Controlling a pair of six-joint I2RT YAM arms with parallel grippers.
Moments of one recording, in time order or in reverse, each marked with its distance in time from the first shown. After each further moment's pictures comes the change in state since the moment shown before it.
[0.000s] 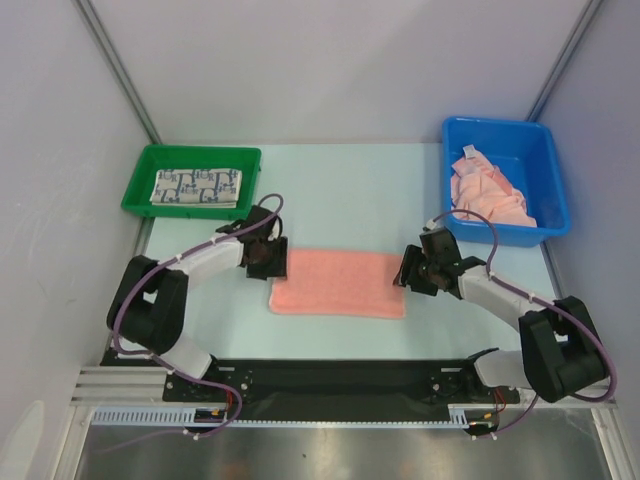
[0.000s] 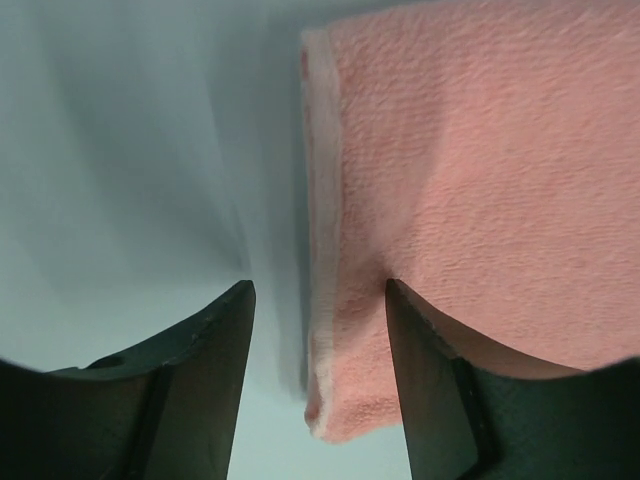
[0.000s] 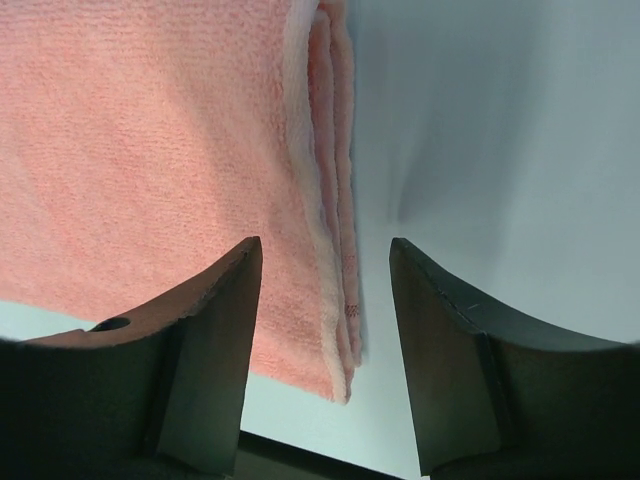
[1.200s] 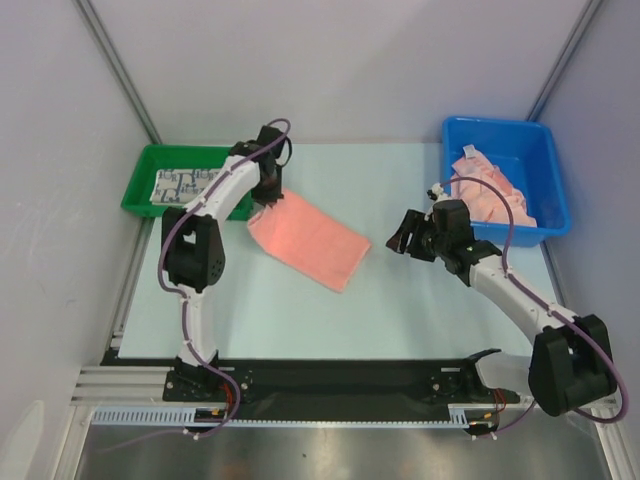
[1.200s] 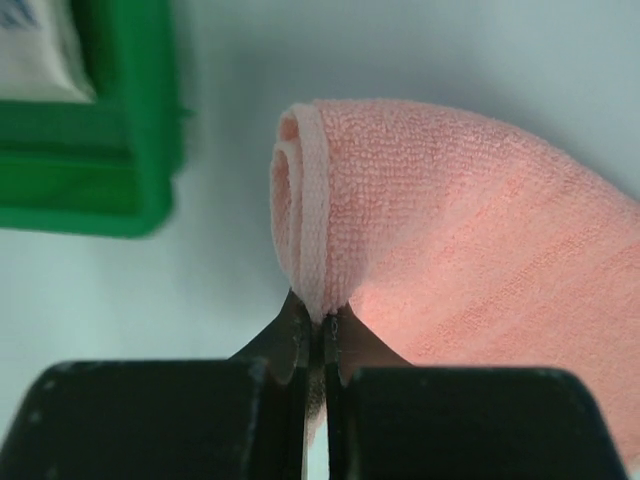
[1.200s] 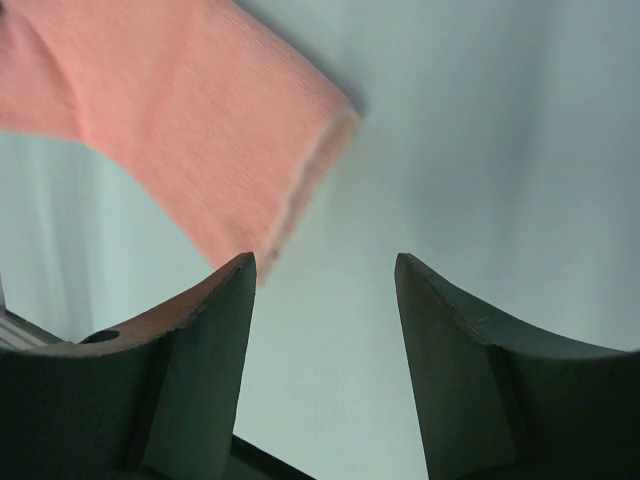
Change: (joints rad) left arm 0.071 0.478 0.866 -0.396 -0.183 0.091; right arm -0.046 -0.096 0.167 0.051 -0.118 -0.076
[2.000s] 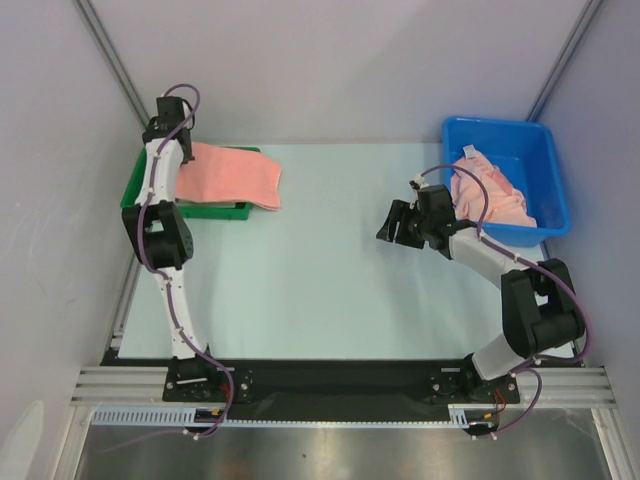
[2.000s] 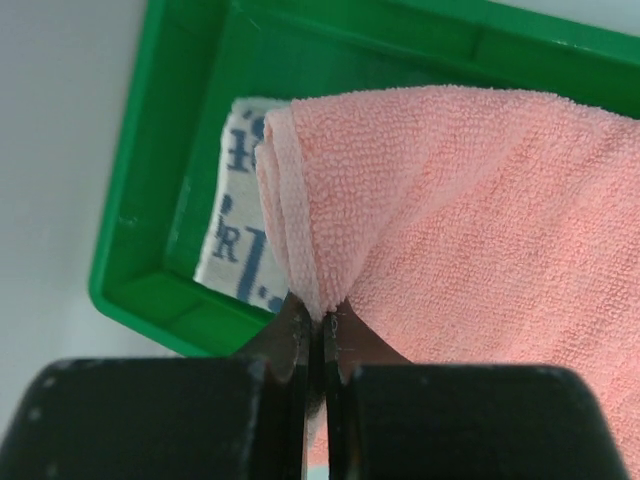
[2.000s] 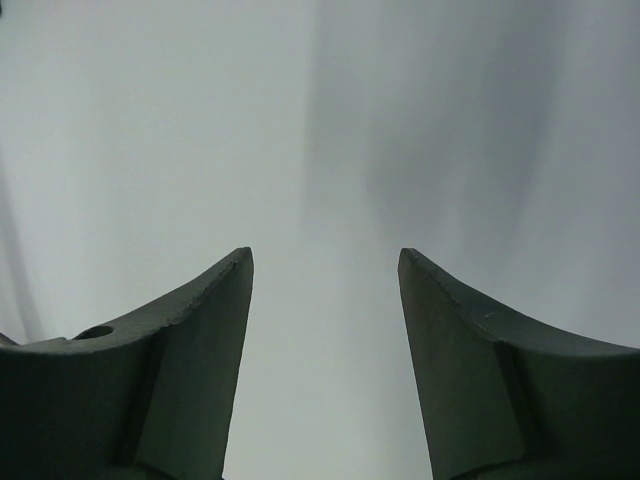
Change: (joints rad) left arm 0.480 0.294 0.521 0.106 -0.144 0.354; right arm -0.021 0.345 0.153 0.097 -0.048 -0.068
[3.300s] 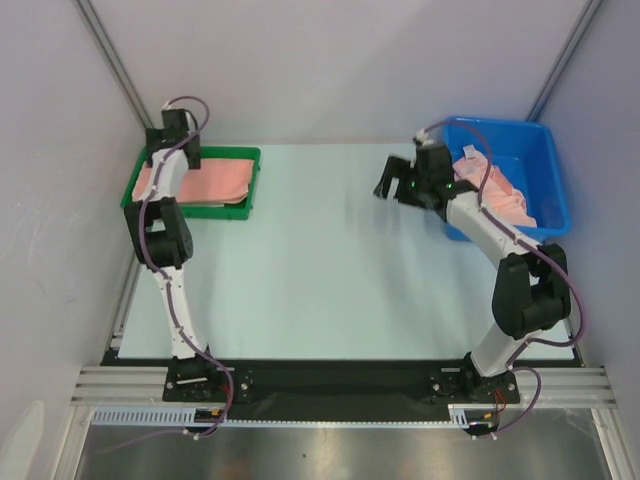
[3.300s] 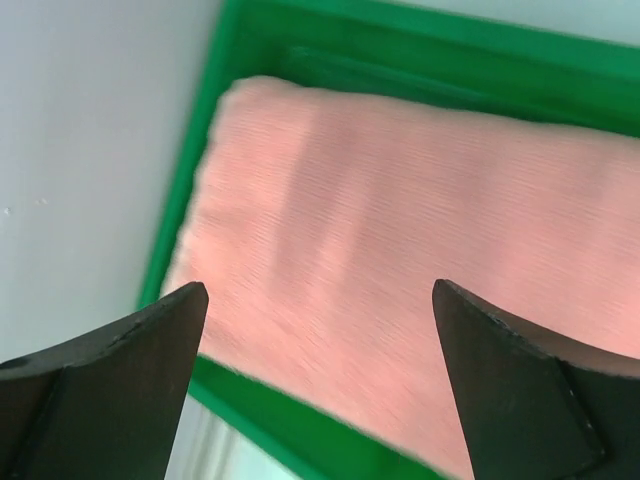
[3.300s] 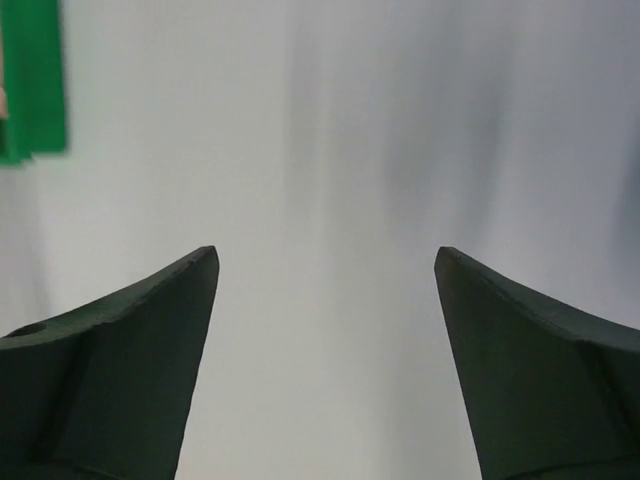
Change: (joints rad) left arm 0.042 0.037 -0.154 0.327 -0.139 0.152; right arm -0.010 0.120 0.326 -0.151 0.103 -0.021
